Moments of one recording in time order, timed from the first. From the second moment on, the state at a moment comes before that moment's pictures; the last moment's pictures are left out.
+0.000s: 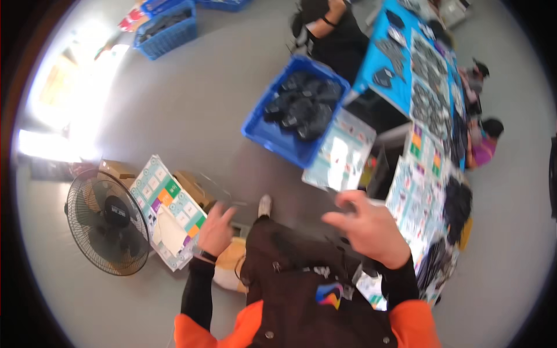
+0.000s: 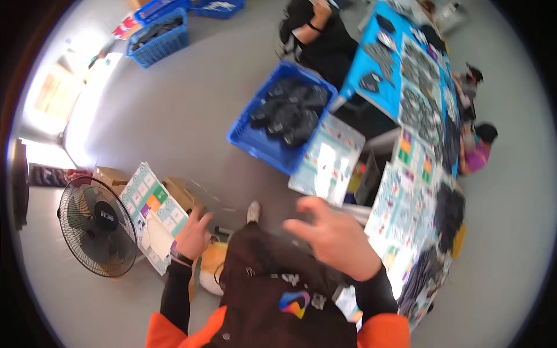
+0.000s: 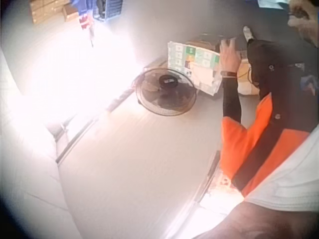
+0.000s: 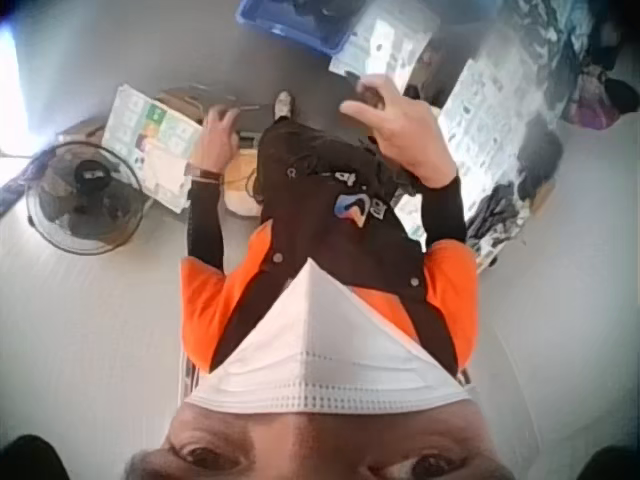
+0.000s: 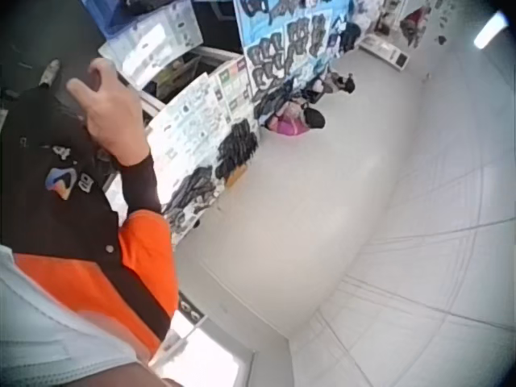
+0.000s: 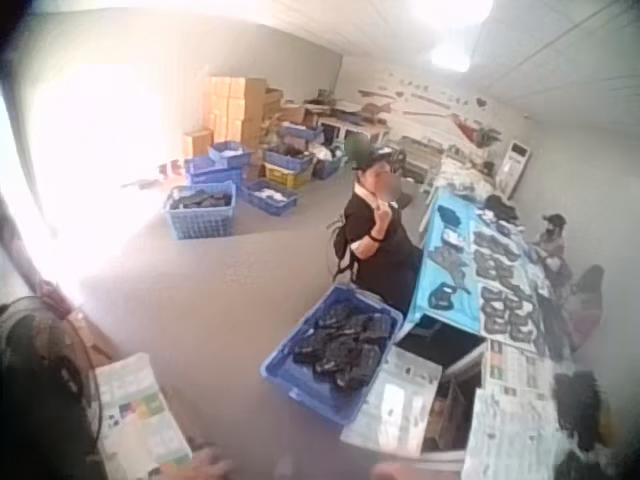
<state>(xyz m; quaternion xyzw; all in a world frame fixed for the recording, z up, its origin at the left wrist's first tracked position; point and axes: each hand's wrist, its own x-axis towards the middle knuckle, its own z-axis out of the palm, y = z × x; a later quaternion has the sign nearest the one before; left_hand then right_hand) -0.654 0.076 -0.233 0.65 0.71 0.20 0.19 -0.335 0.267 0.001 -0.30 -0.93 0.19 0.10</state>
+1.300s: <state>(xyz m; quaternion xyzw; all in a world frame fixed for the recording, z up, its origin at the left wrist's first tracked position) -0.226 0.183 -0.081 0.65 0.22 0.06 0.72 -0.005 0.016 -0.055 -0.61 -0.47 0.10 0.64</state>
